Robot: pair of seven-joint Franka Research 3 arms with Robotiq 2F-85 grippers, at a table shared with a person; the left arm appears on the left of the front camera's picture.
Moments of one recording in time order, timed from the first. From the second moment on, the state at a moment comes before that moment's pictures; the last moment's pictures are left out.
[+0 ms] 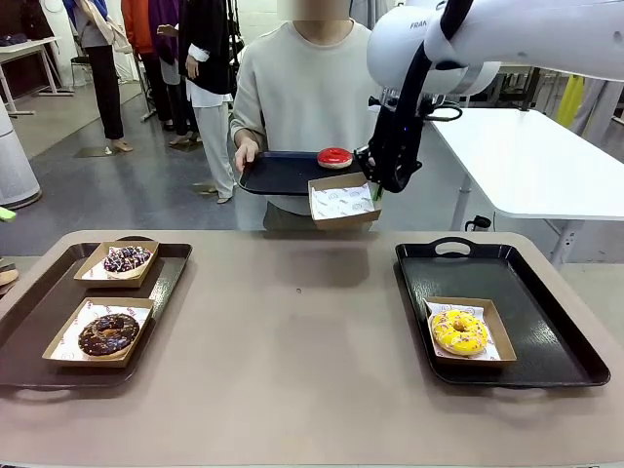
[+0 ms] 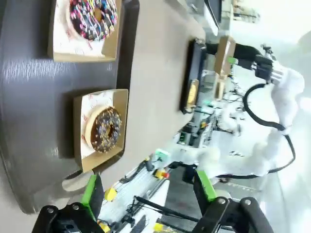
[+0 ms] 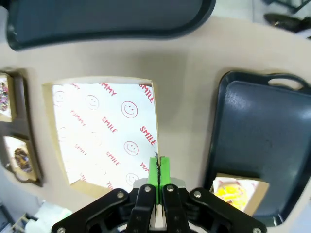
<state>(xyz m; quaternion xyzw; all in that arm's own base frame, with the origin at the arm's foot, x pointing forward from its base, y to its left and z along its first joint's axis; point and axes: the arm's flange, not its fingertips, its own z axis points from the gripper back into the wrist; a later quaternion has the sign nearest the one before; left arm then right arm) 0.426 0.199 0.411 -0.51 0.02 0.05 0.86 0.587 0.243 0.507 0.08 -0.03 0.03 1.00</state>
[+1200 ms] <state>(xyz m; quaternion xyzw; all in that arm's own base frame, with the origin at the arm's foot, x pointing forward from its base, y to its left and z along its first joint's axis) 0.370 0.257 0.374 -0.61 -0.05 0.14 0.78 0.621 0.253 0.497 0.09 0.00 0.00 1.00</state>
